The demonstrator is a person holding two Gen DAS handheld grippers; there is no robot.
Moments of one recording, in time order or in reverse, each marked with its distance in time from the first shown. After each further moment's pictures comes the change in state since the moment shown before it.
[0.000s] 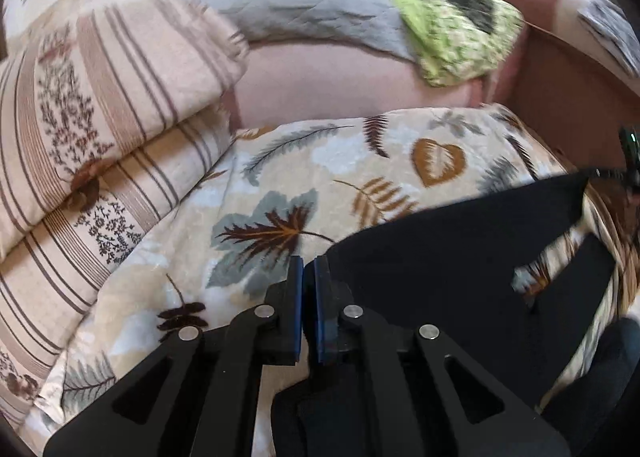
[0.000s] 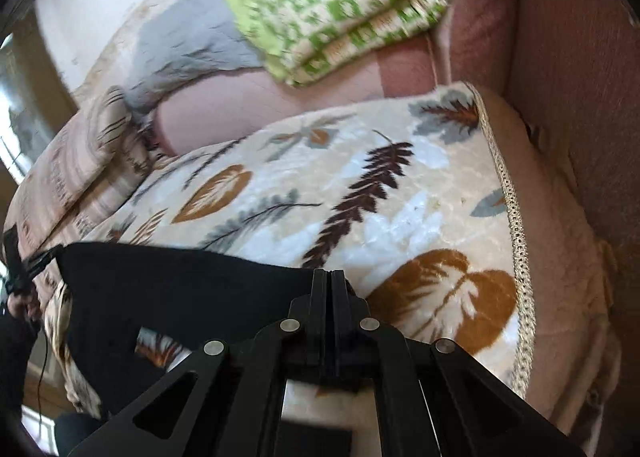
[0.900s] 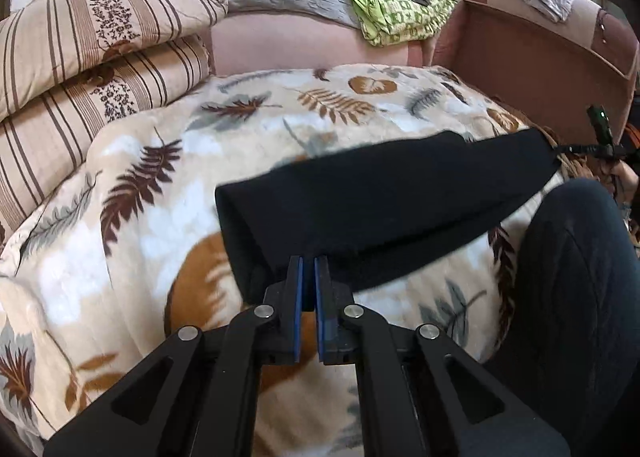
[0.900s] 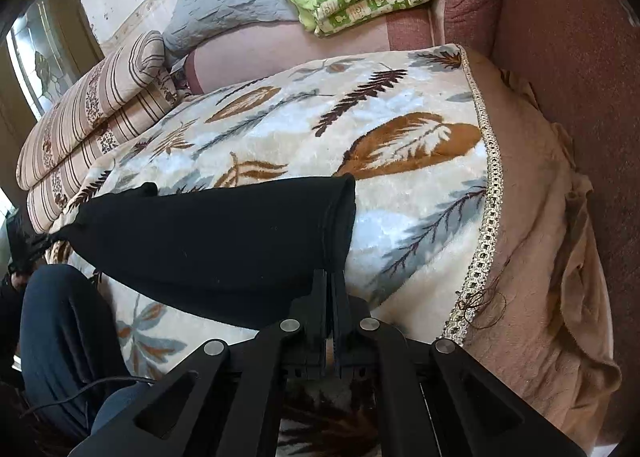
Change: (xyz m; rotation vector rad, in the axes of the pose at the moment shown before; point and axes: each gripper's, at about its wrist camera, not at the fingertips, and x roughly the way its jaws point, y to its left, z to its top) left arm -0.074 -0.017 -0.178 0.002 0.001 -0.121; right arm -0.066 0.005 -0.148 -0.065 0.056 -0.019
